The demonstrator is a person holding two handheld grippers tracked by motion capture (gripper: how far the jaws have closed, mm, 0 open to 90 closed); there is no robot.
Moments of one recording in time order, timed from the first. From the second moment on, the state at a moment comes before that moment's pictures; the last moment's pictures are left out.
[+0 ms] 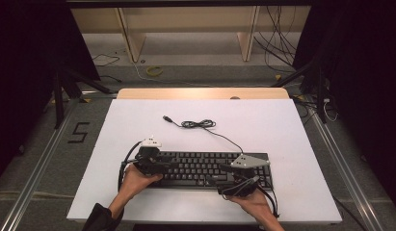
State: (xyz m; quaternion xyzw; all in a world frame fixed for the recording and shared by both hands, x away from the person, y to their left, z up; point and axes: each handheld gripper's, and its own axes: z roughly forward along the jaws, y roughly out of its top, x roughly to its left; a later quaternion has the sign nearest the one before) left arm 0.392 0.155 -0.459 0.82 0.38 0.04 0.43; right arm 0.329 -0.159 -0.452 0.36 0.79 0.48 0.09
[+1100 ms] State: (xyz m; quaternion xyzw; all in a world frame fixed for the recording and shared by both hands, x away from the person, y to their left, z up) left arm 0.347 0.181 -0.449 0.77 0.35 0.03 0.53; right arm 0.309 -0.206 -0.451 0.38 0.77 0.50 0.13
